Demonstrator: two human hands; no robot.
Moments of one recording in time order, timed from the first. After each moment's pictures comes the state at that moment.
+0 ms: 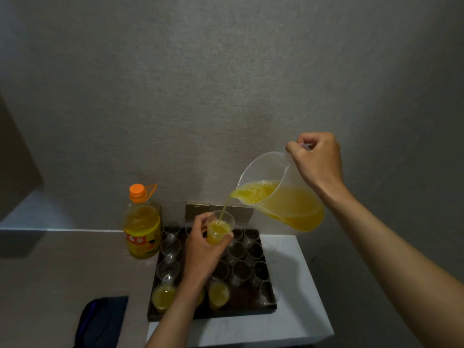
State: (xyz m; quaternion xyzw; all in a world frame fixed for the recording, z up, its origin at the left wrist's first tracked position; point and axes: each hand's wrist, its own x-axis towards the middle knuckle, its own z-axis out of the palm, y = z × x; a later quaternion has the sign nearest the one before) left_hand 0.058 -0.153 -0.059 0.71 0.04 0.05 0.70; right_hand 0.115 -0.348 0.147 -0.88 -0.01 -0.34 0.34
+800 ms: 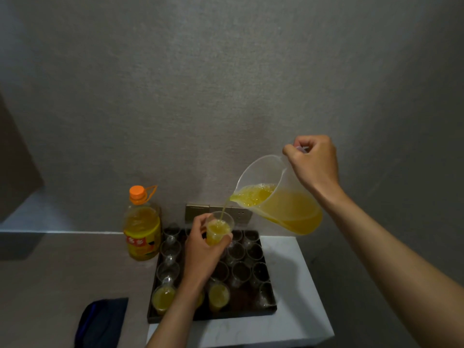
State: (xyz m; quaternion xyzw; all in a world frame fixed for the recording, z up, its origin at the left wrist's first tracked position) left_hand 0.057 -0.153 -0.059 0.71 0.04 0.06 0.70; right_hand 0.112 -0.346 0.144 -0.88 -0.02 -0.34 0.34
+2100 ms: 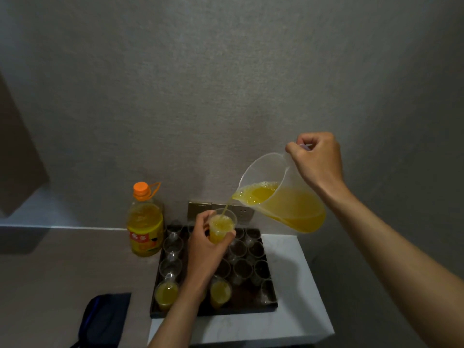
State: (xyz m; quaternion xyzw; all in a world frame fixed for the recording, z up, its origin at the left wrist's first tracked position) left_hand 0.054 -0.152 -0.062 0.70 0.03 0.07 0.71; right_hand 0.109 -0.343 0.147 -0.88 -0.02 -0.34 0.33
